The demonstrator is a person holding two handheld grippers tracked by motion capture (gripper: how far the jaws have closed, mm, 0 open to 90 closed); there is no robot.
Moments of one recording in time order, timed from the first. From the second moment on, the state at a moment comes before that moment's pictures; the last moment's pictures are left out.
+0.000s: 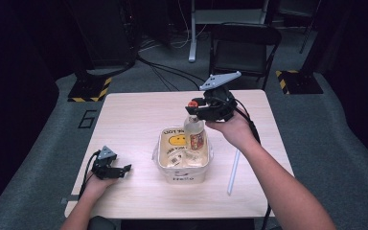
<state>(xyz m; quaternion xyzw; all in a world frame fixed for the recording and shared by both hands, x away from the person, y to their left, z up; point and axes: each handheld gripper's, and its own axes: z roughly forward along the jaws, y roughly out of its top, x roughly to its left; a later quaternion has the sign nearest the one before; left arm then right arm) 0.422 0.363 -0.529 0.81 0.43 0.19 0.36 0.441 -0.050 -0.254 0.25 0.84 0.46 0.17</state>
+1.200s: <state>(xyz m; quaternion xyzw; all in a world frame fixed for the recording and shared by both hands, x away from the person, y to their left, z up) 0.422 0.363 -0.529 0.81 0.43 0.19 0.36 0.453 -0.039 -0.318 0.28 0.85 0.42 0.17</state>
